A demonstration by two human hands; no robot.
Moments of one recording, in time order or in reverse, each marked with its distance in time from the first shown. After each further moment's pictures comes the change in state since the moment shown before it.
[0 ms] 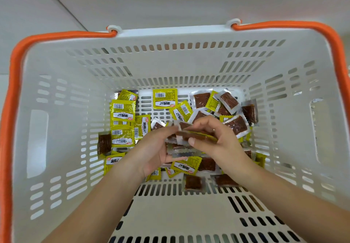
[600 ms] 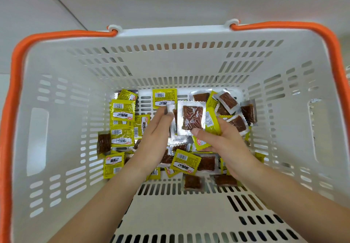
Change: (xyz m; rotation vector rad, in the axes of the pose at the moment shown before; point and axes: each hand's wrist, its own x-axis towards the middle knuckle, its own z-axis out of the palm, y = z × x) left_hand -0.014 0.003 0.013 0.270 0.219 0.468; right_hand 0.005 0.003 -0.005 0.138 0.136 0.291
